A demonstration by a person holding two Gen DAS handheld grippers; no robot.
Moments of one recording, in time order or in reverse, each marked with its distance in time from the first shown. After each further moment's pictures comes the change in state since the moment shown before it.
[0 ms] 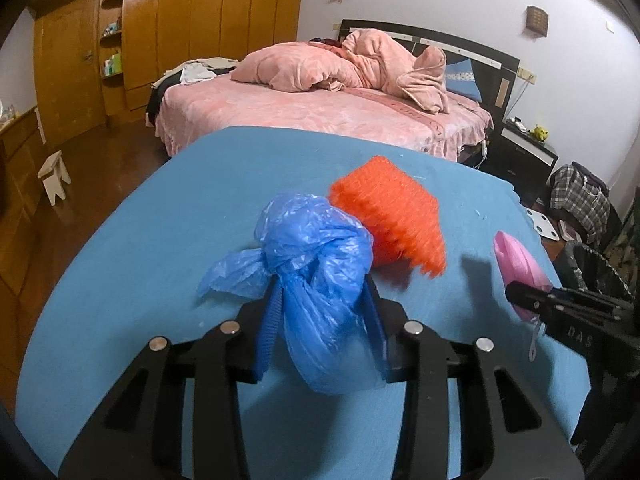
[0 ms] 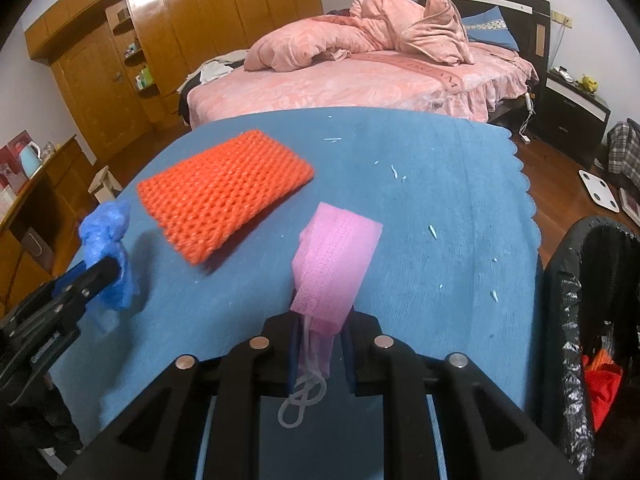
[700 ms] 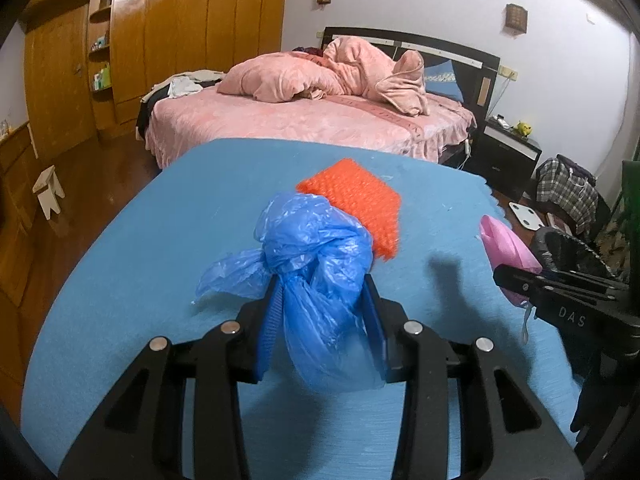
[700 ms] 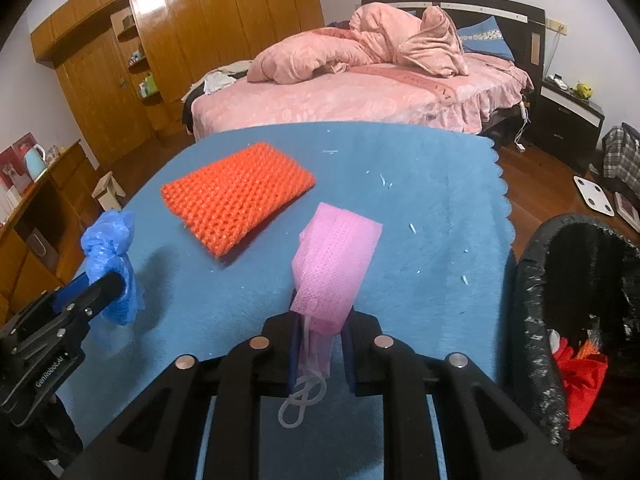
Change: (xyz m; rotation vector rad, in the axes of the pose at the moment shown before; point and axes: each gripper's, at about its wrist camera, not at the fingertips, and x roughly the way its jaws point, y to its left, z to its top) left arm -0.035 -0.024 -0.007 0.047 -0.037 -0.038; right arm -0.036 0.000 -0.012 -0.005 -0.046 -0.002
